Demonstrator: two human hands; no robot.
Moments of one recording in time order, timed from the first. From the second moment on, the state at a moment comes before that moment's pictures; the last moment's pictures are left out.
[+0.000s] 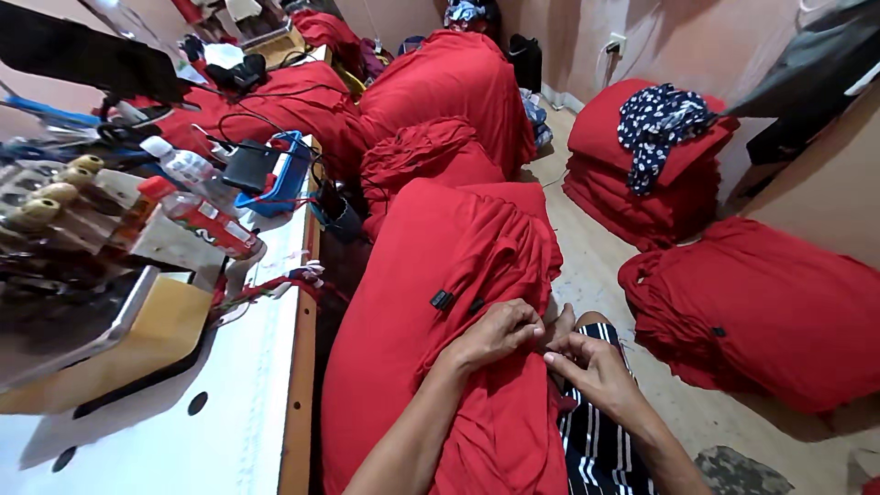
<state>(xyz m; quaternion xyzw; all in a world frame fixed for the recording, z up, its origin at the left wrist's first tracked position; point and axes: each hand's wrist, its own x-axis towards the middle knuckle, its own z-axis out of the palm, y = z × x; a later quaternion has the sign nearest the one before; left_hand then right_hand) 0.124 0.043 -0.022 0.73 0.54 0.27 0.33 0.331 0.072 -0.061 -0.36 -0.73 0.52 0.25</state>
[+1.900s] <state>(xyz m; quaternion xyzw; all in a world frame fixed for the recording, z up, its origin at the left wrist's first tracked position) 0.137 0.040 -0.014 0.73 0.59 0.11 0.32 0.328 0.066 -0.087 -0.36 -0.48 0.76 0.24</state>
